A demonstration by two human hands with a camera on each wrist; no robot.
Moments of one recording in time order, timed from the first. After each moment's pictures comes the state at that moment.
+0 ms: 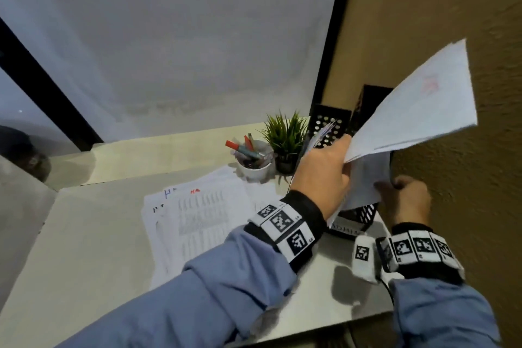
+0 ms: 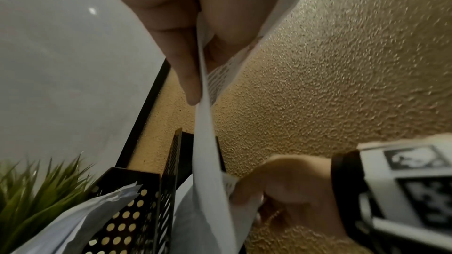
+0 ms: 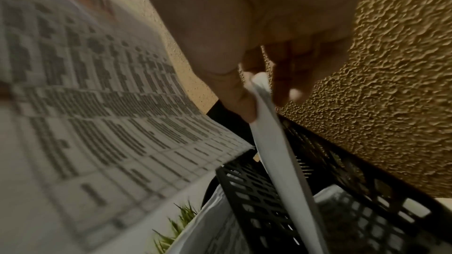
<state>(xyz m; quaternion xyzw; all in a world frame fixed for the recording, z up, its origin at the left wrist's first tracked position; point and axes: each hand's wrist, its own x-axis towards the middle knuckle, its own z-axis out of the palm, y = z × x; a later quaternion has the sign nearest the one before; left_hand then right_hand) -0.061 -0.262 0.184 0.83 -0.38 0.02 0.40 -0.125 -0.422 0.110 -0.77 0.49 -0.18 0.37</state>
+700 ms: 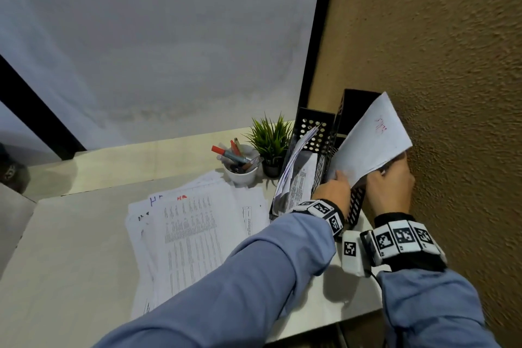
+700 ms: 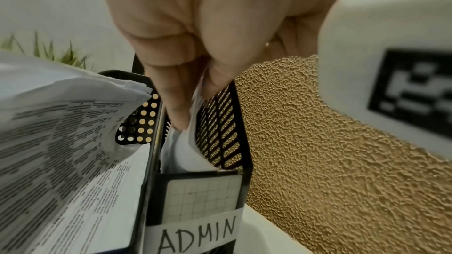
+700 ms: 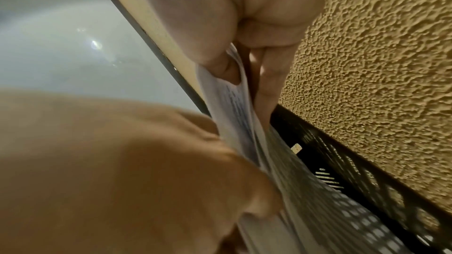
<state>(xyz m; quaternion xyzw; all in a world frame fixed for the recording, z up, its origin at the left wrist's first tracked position) -0.066 -0.339 0.110 0.88 -0.36 -0.23 0.21 -0.119 -0.406 0.149 -0.77 0.42 -0.30 0.38</state>
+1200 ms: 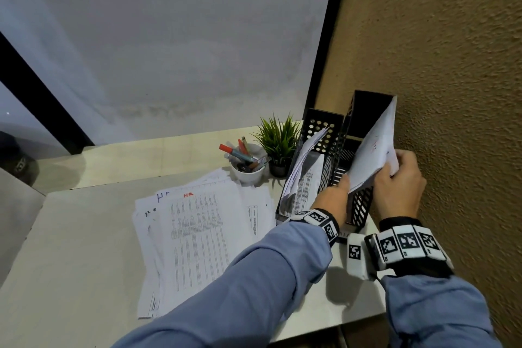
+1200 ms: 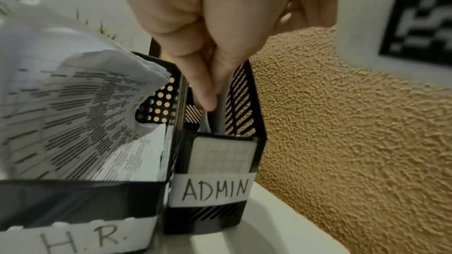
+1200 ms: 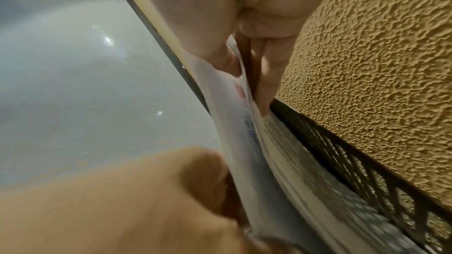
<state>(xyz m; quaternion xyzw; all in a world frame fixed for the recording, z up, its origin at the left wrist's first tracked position) -0.063 -0.320 0.094 0.87 -0.38 -0.22 0.24 -0.119 -0.402 0.146 -0.80 0.39 -0.33 0.31</state>
